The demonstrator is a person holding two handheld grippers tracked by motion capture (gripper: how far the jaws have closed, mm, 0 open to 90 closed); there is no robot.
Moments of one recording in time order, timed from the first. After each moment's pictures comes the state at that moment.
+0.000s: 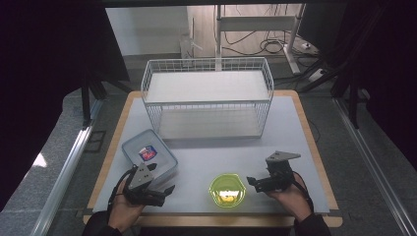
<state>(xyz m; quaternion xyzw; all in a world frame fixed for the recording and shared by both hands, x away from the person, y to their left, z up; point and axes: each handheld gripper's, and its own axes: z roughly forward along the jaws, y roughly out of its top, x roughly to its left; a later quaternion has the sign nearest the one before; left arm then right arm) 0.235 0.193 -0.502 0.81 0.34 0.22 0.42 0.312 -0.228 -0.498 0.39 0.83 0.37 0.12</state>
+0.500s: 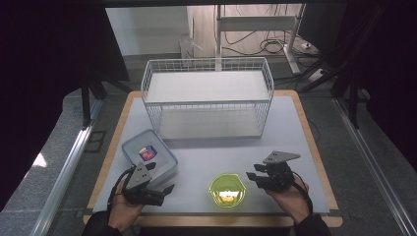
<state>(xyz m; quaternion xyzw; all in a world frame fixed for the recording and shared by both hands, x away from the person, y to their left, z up) 0.236 0.196 -0.501 0.81 0.34 0.22 0.44 0.298 -0.217 -0.475 0.33 0.85 0.39 0.13</state>
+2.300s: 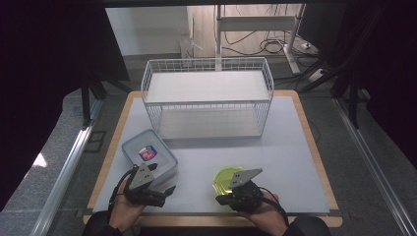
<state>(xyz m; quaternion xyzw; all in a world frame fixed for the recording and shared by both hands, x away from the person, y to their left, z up) 0.236 0.192 -0.503 0.81 0.33 0.21 0.43 0.254 -0.140 -0.486 0.20 0.90 0.39 -0.01</state>
